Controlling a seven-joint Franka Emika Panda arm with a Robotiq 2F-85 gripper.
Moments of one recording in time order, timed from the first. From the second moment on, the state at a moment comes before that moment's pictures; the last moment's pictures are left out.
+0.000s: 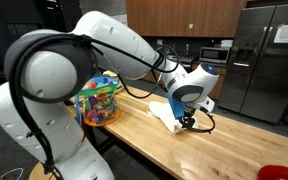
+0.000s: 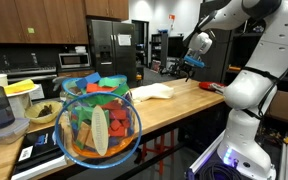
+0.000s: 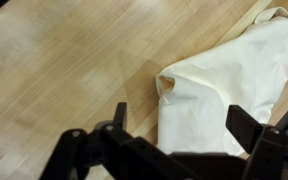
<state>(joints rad) -0.25 -0.22 -0.28 -2.38 0.42 2.21 0.11</state>
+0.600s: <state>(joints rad) -0.26 -0.22 -0.29 -2.40 0.51 2.22 0.19</state>
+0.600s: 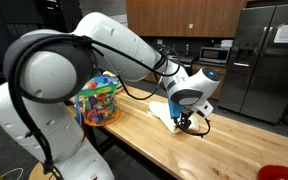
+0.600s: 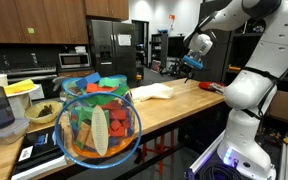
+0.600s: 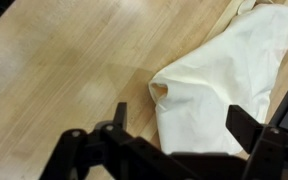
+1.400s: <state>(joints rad) -0.26 -0.22 -0.29 -2.41 0.52 2.22 0.21</state>
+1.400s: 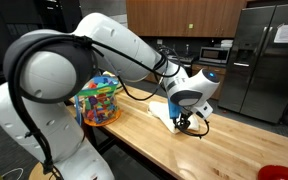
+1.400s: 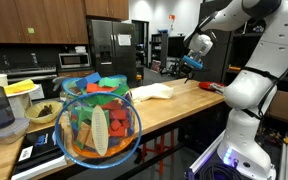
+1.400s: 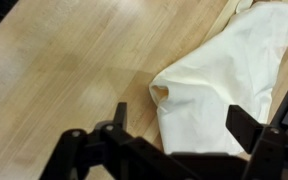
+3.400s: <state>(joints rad) -0.24 -0.21 -0.28 -2.41 0.47 2.22 0.10</state>
